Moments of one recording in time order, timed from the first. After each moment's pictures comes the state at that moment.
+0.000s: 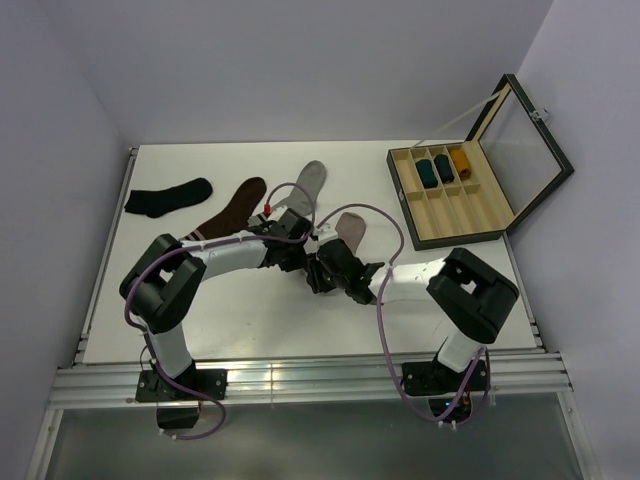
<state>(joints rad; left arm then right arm) -0.74 1.80 1.08 -0.29 -0.15 -1.00 0.87 1.66 0.72 0.24 0.12 0.40</state>
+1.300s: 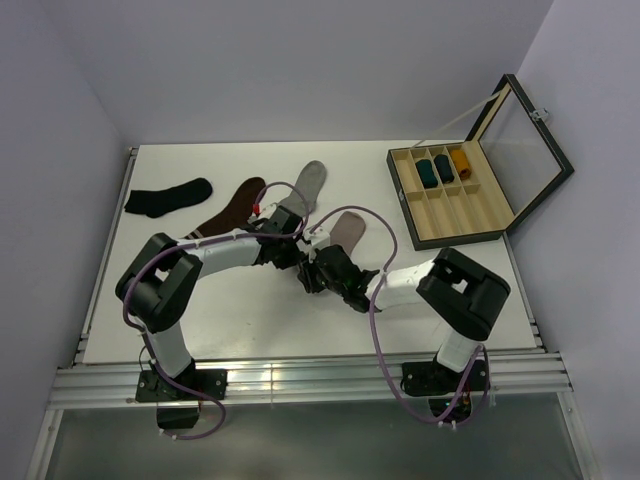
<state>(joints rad) -0.68 1.79 1.05 -0.27 -0.15 -1.06 0.92 1.70 0.66 0.50 0.14 0.31</state>
